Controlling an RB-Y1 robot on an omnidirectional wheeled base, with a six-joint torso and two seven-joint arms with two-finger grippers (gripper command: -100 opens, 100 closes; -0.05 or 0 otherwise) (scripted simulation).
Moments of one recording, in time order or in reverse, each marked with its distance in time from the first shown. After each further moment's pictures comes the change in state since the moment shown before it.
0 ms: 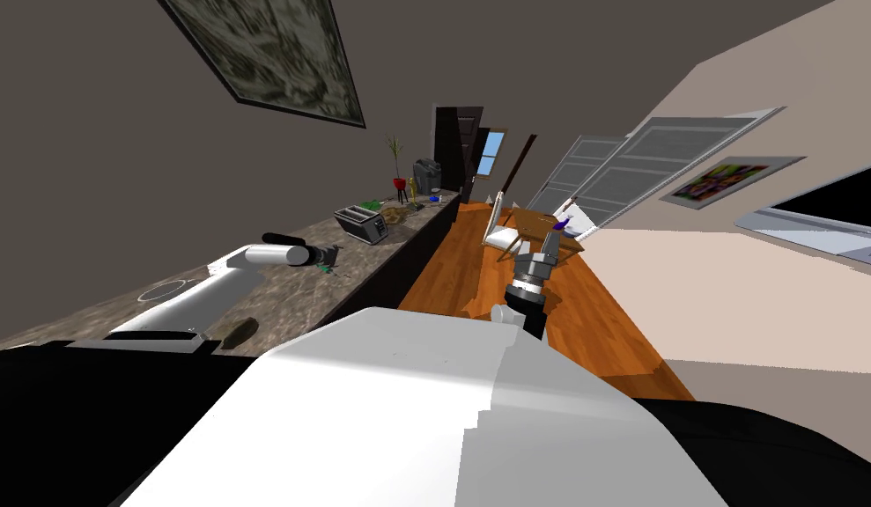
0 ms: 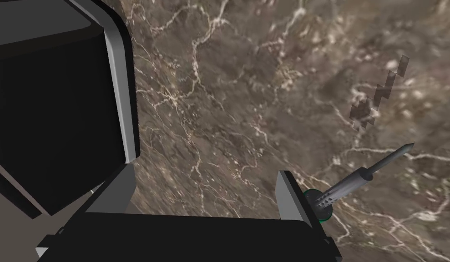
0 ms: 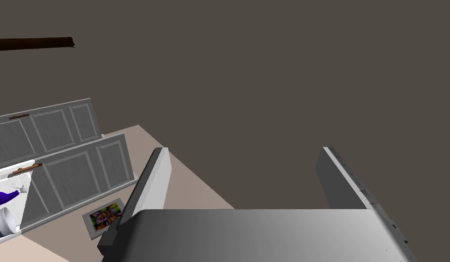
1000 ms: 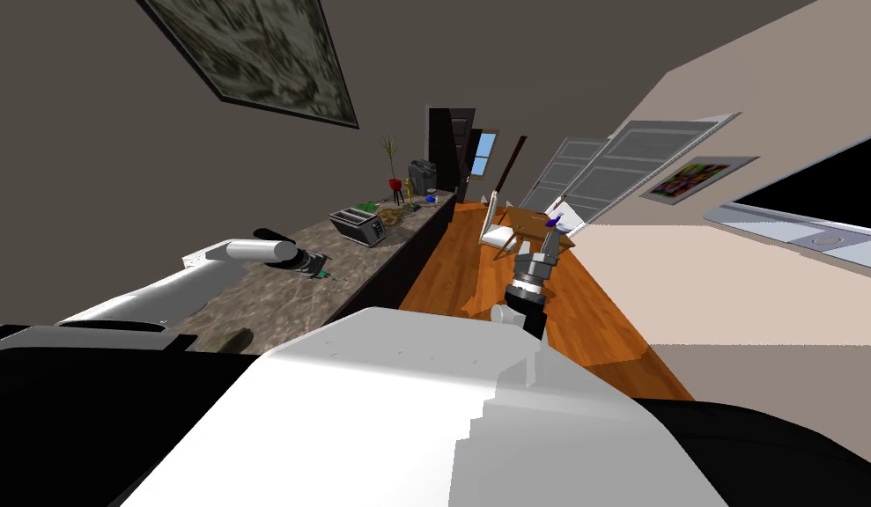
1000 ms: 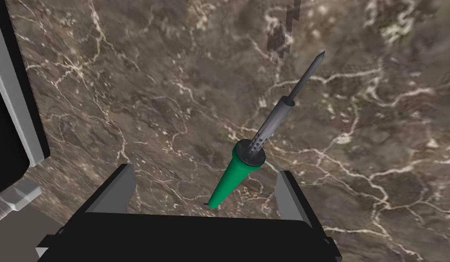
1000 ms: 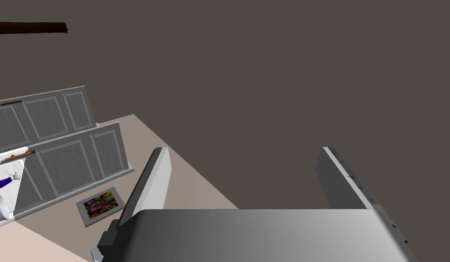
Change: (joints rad) left arm -0.035 0.125 -0.081 0.132 0.090 0.232 0.006; right arm 0.000 0.000 0.000 0.000 0.000 0.000 0.000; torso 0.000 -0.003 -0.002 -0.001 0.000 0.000
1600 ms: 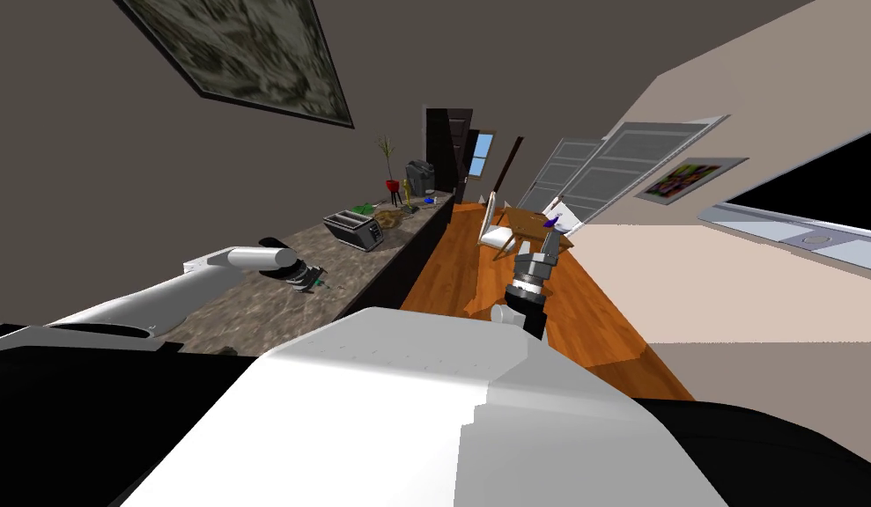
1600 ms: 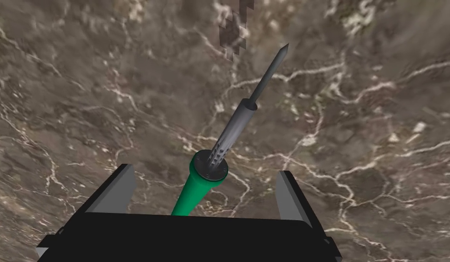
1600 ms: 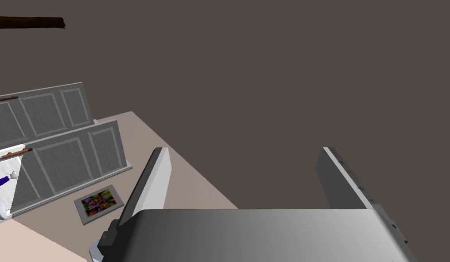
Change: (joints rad) left arm 0.030 0.033 -0.089 0.041 0.038 0.099 0.024; right arm 0.000 0.000 0.000 0.000 0.000 0.000 0.000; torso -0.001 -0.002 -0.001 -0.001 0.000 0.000
